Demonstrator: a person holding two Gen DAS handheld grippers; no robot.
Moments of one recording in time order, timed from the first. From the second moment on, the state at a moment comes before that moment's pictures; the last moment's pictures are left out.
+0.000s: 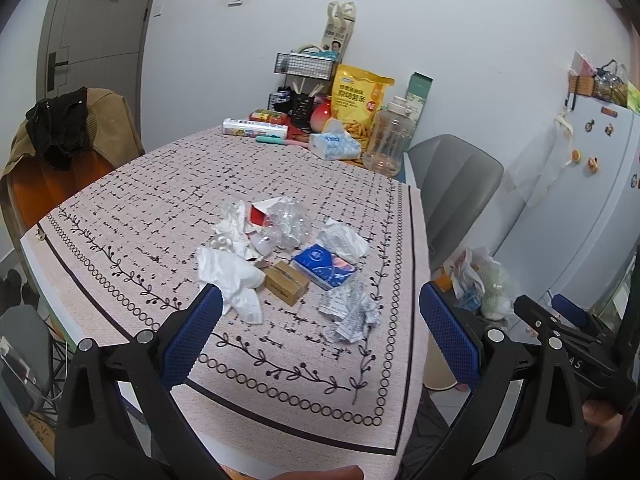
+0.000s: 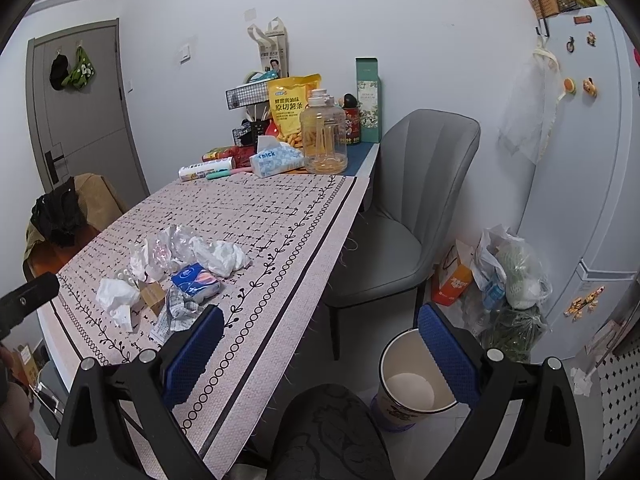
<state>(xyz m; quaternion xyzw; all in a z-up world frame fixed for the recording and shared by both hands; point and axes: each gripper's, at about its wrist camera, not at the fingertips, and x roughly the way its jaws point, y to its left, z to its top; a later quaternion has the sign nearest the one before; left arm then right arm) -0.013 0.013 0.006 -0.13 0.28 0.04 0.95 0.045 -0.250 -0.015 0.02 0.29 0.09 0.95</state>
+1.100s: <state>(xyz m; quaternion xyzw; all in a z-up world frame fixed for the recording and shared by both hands) 0.066 0.120 -0.089 -0.21 0.36 0.09 0.91 0.121 -0.101 -0.084 -0.04 0.41 0.29 0.86</state>
